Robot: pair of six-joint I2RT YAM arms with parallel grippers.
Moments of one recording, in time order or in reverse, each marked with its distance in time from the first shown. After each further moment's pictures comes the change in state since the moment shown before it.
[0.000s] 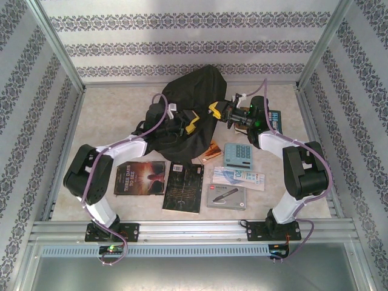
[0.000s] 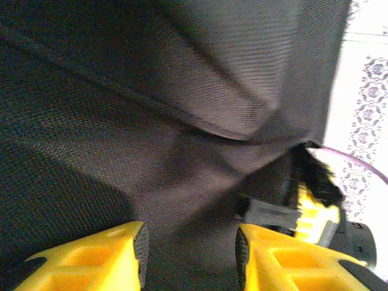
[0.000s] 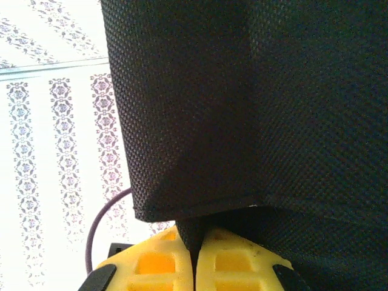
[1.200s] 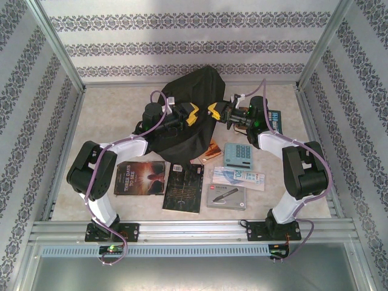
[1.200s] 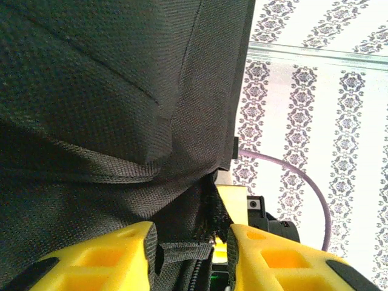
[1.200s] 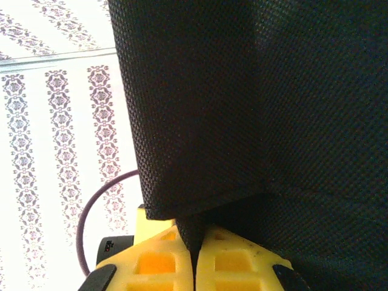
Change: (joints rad) left arm 0.008 0.072 0.005 0.283 0.010 -0.137; right arm 0.006 0.005 0.000 -0.001 -0.017 -0.002
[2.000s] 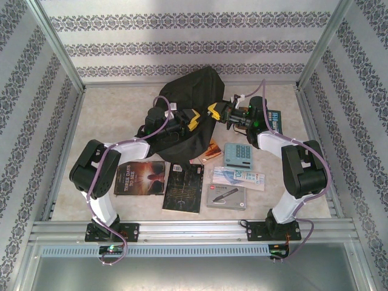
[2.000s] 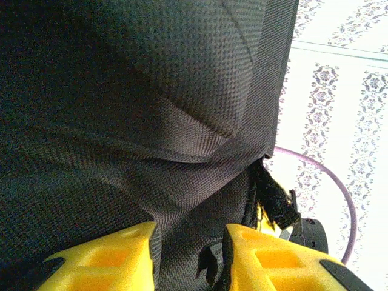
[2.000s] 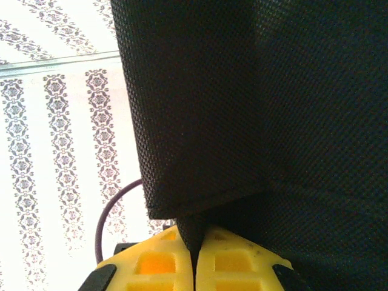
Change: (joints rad) left arm -0.017 0.032 -0.040 0.026 0.000 -0.009; right arm 0.000 0.012 0.000 0.006 0.008 0.004
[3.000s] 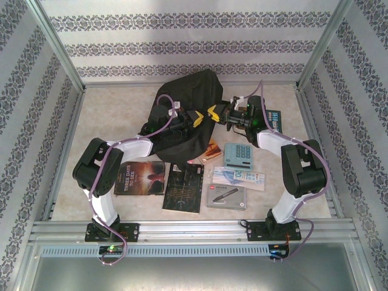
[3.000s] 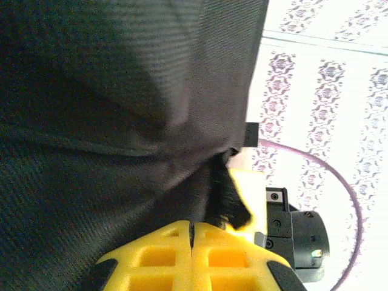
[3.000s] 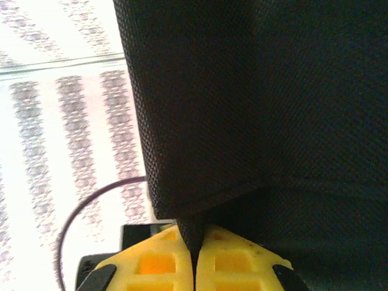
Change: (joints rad) left arm -0.021 0.016 0.056 -0.073 -0.003 0.024; right arm 0.002 -0.005 0.034 -0.223 0.036 -0.147
